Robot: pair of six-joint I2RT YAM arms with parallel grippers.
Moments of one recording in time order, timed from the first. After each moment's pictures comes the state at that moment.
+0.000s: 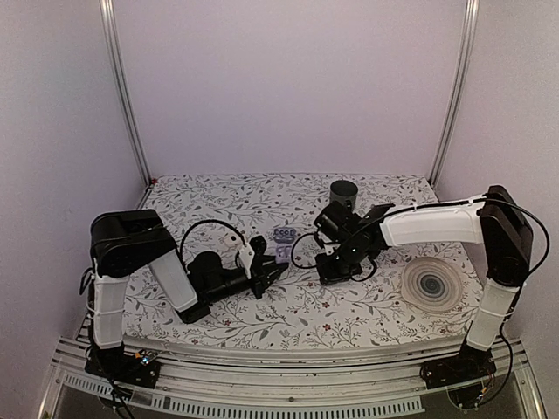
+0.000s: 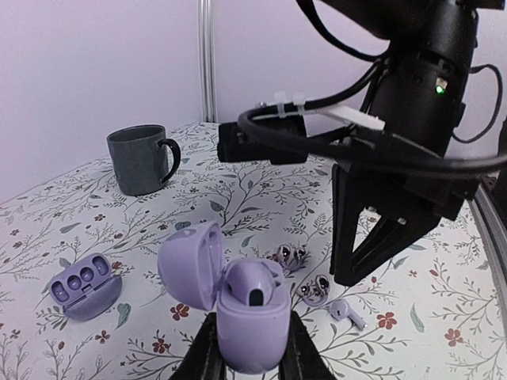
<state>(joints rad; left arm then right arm) -0.87 2.11 0.58 1.53 0.17 0.01 0.88 1.83 1.23 -0.60 -0.04 0.54</state>
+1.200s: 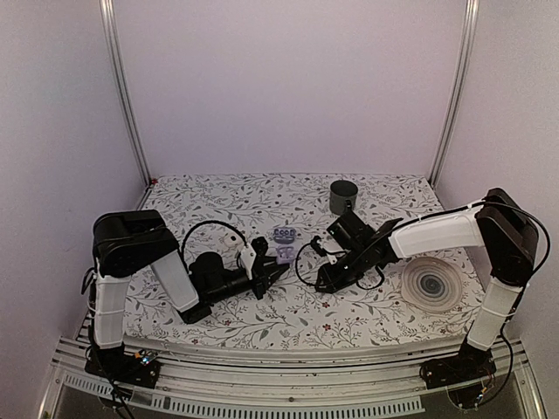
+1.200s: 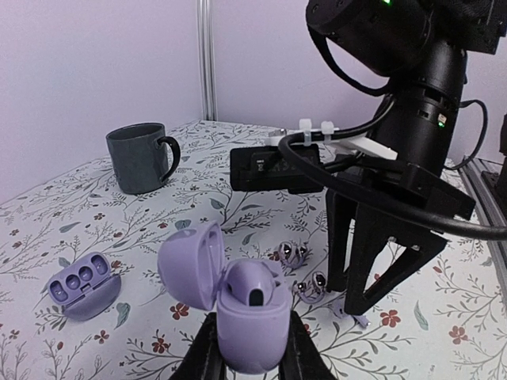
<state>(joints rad) -0.88 2.13 0.59 1.53 0.17 0.02 0.82 1.80 1.04 -0.33 -0.19 0.32</state>
